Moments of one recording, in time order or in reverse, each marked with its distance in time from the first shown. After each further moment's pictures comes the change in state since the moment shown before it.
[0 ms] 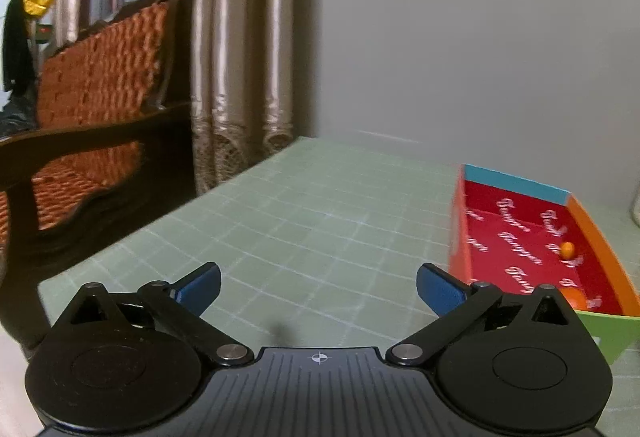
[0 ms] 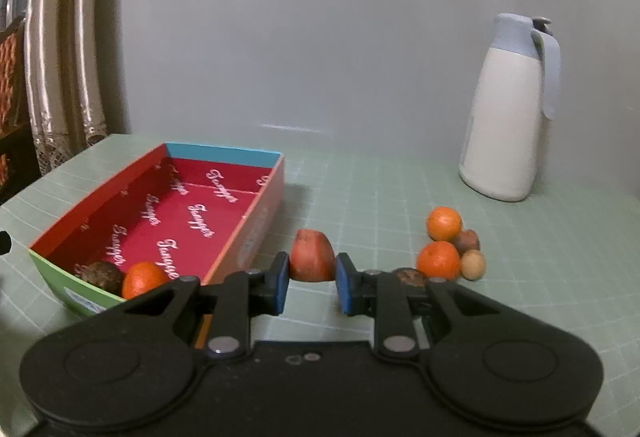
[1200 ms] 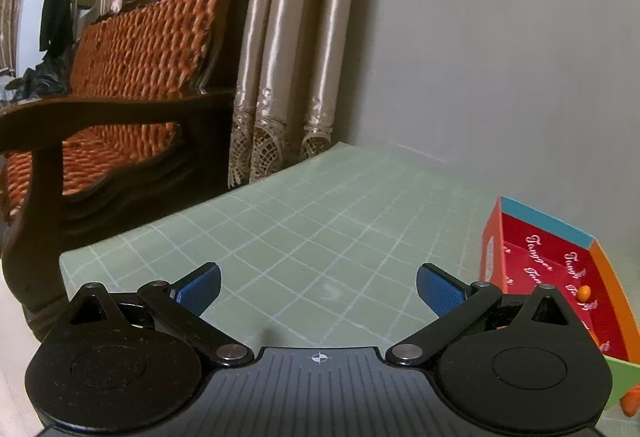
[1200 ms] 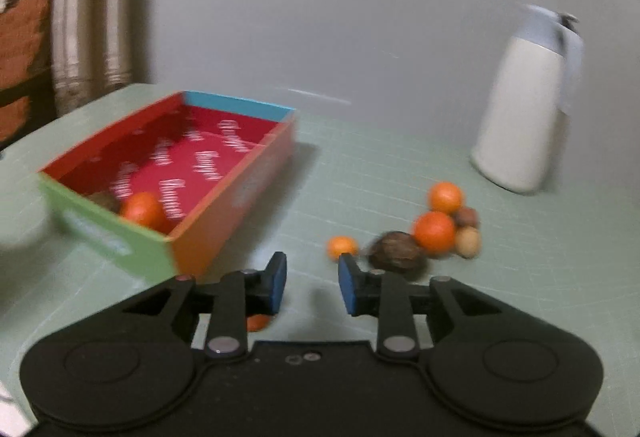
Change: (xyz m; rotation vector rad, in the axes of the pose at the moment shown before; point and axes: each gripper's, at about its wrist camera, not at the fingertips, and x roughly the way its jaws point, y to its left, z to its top) left arm -0.001 0.028 0.002 -0.146 -0.006 0.032; right arm -0.007 -0.009 -0.019 -0.128 0.081 0.068
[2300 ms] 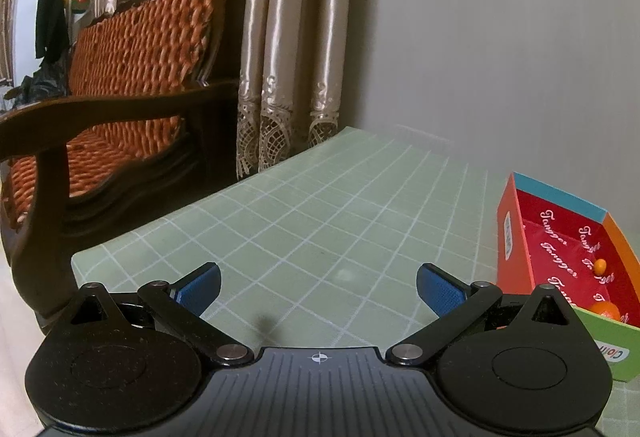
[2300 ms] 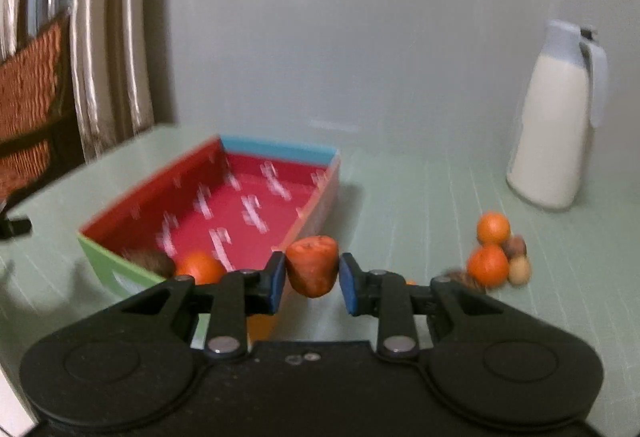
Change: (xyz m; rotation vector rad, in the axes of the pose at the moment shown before) left arm 0.003 0.008 -0.003 0.063 0.036 0.025; right arm 0.002 0.026 0.021 0.076 -0.114 0.061
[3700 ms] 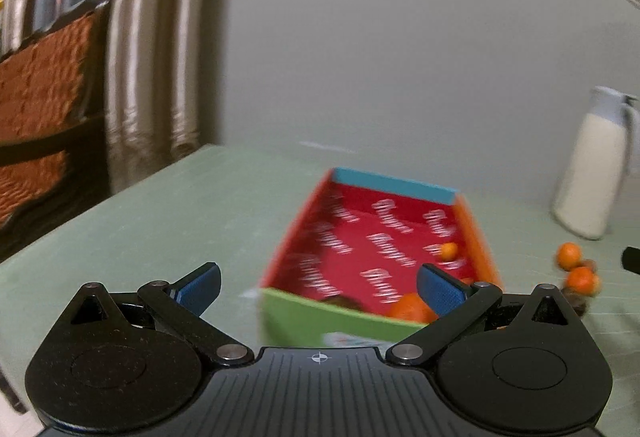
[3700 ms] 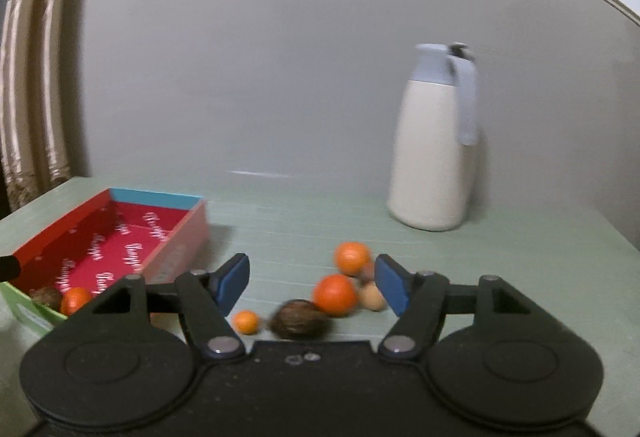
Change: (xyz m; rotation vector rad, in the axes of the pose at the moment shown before) left arm -0.046 -0.127 -0.016 0.137 -0.055 -0.281; right arm -0.040 -0.091 -0.009 0.091 -0.119 -0.237
